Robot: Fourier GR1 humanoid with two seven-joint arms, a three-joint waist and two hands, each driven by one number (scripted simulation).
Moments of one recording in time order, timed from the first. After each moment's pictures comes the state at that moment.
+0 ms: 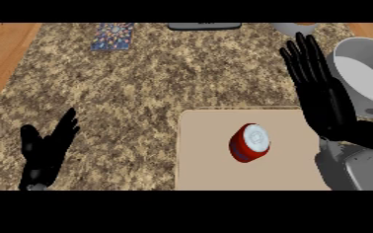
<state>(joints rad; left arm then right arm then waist) 0.06 0.53 -0.28 -1.48 0.41 0.33 0.18 -0.27 -0.37 0.19 -1.65 -0.46 -0.05 -0.22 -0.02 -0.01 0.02</state>
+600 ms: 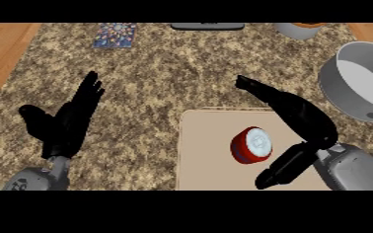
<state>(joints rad) -0.13 0.43 -0.30 -1.62 0.40 0.36 0.17 -0.31 -0.48 0.37 -1.63 -0.30 0.29 -0.36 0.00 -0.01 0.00</state>
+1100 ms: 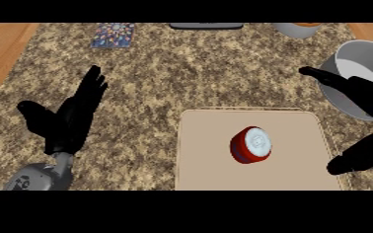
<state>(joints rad) -0.16 0.40 -0.29 -1.64 0.37 0.36 0.20 -0.30 -0.78 0.19 -1.57 -0.16 0.47 -0.65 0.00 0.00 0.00</state>
